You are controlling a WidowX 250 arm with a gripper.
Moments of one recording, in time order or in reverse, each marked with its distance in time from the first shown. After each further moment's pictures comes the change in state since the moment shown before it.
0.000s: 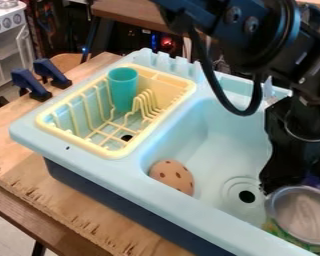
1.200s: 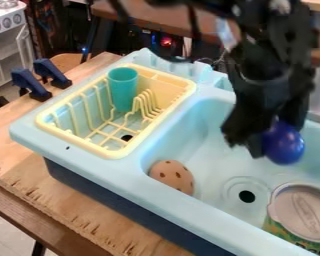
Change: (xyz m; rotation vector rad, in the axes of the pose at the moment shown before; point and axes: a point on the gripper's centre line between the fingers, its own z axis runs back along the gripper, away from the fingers) arm 0.049 0.009 0.061 -0.121 -0.054 -0.010
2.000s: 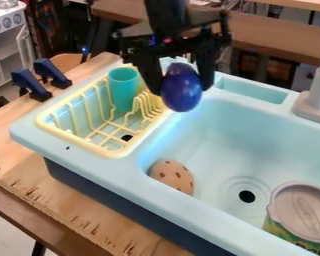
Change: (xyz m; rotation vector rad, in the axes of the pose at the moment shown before) arm 0.056 0.046 0.067 0.139 0.191 -0.531
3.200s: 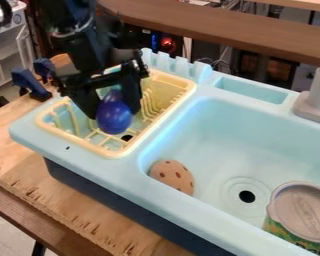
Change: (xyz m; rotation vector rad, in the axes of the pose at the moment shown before) arm 0.016 0.084 -0.032 -0.055 -0.054 0.056
